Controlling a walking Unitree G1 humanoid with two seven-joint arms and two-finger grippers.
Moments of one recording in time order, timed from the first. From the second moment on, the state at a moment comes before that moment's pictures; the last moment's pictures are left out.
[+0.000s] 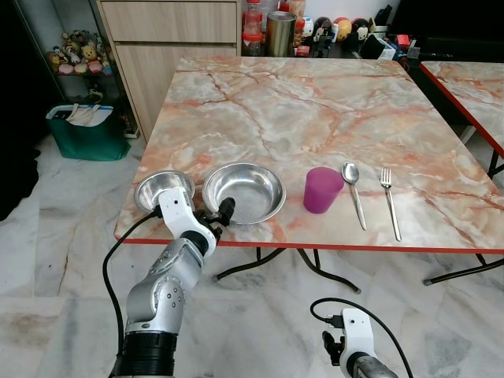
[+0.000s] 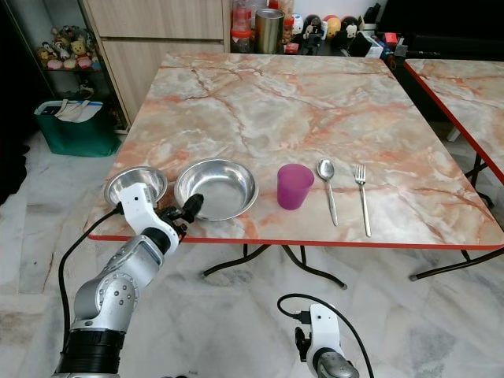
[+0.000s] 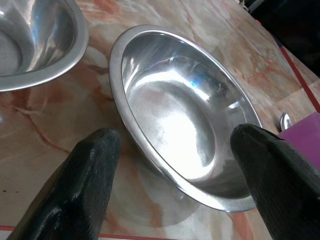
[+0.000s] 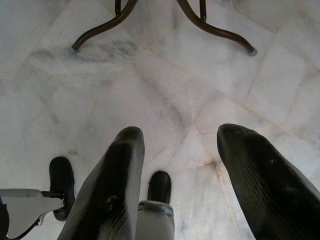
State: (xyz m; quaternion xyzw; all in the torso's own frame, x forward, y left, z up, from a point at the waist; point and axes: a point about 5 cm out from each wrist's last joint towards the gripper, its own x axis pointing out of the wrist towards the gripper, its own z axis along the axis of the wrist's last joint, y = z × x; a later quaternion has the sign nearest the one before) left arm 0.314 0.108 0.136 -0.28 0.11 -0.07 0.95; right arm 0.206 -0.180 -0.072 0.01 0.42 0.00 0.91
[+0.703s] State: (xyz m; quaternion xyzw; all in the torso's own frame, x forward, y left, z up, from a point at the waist) left arm 0.324 0.104 0.127 -0.28 0.14 -0.01 0.95; right arm 0.206 -0.179 -0.072 0.01 0.42 0.00 0.91
